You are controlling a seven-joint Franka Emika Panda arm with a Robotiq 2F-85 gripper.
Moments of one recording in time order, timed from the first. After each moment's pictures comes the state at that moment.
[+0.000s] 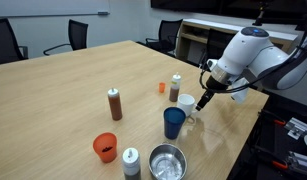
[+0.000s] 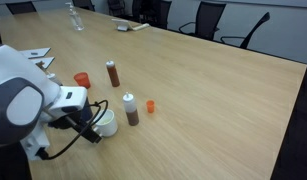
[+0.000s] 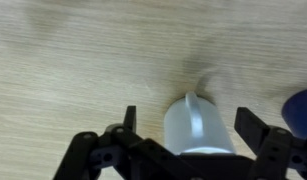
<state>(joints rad) 0.30 0.22 -0.16 -2.64 -0.67 3.09 0.78</state>
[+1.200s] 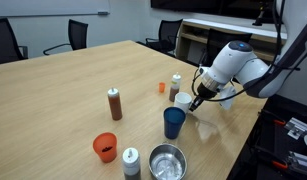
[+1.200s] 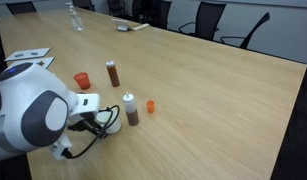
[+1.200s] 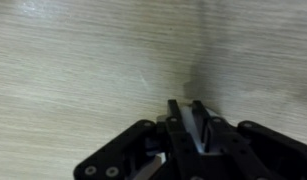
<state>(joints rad) 0.44 0.43 -0.32 -2.53 -0.67 3.25 0.80</state>
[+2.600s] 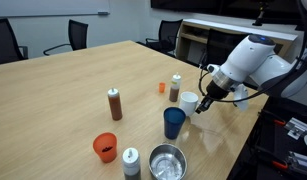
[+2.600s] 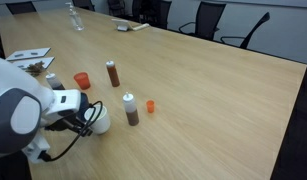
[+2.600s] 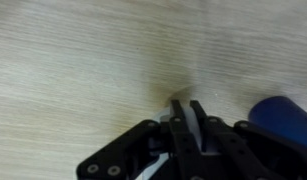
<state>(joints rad) 0.50 0.29 -0.34 -2.66 -0.71 3.29 0.78</state>
